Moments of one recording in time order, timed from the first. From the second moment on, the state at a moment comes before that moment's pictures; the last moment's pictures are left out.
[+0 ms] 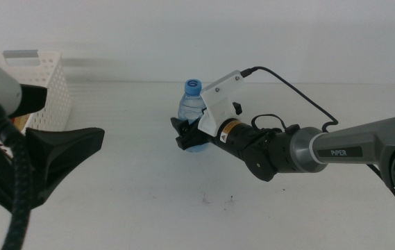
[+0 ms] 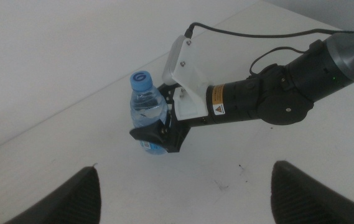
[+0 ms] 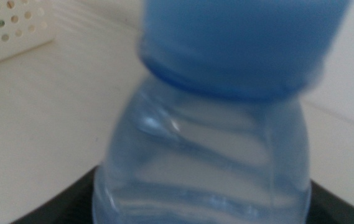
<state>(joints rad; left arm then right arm) -0.50 0.70 -0.85 -0.24 0.67 0.34 0.61 2.22 -1.30 -0.07 -0.51 -0.03</state>
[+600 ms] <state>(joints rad) -0.50 0.70 -0.85 -0.24 0.67 0.34 0.61 1.44 -0.79 -0.07 0.00 0.10</state>
